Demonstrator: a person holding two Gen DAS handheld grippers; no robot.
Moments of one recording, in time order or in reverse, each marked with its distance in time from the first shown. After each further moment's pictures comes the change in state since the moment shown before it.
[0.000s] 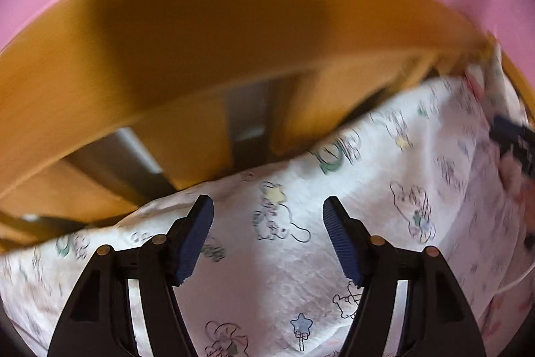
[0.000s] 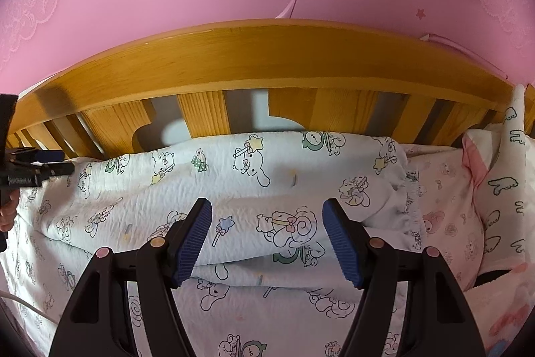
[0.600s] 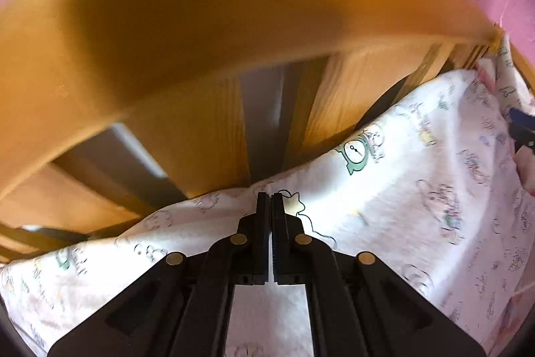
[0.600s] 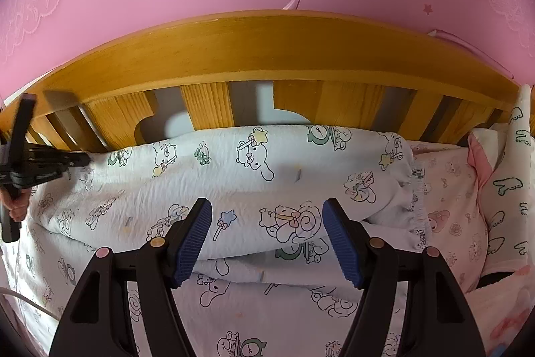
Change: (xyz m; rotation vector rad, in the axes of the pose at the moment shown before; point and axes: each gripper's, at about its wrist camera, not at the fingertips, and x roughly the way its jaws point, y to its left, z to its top) left arm 0.012 0.002 0.006 0.003 -0.050 0.050; right arm 0.004 0.004 -0.003 -0.016 0.016 0.016
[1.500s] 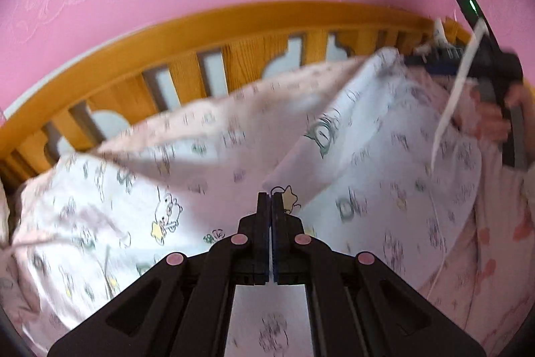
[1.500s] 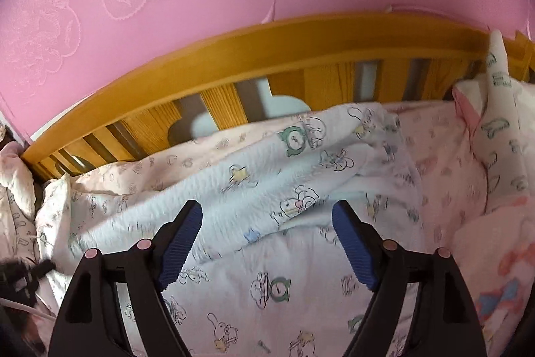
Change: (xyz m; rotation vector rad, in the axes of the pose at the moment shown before) left arm -0.167 -0.104 -0.165 0.011 -0.135 0.069; right arm -0.061 -0.020 -0.025 0.193 0.038 0.098
